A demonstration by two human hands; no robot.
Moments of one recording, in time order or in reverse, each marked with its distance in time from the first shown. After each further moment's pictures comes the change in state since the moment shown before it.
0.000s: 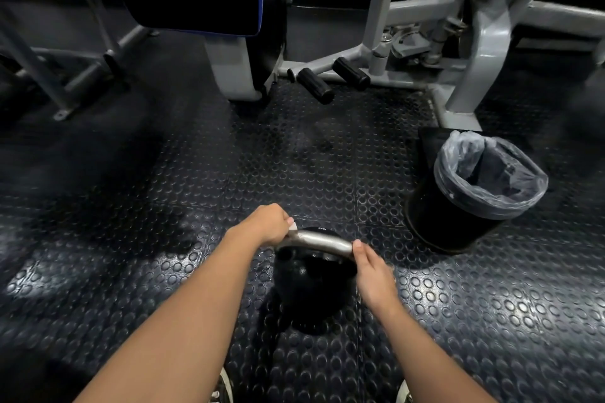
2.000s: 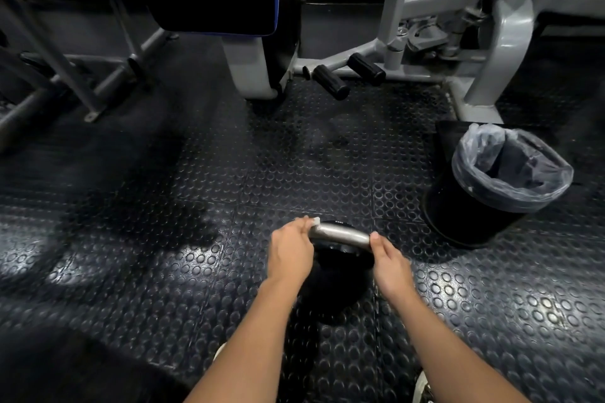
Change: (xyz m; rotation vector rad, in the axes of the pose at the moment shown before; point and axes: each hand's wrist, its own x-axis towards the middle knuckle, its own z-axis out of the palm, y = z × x) left_hand -0.065 0.009 0.063 -0.410 0.462 -0.048; right_hand 0.005 0.008 0.005 0.015 0.019 0.008
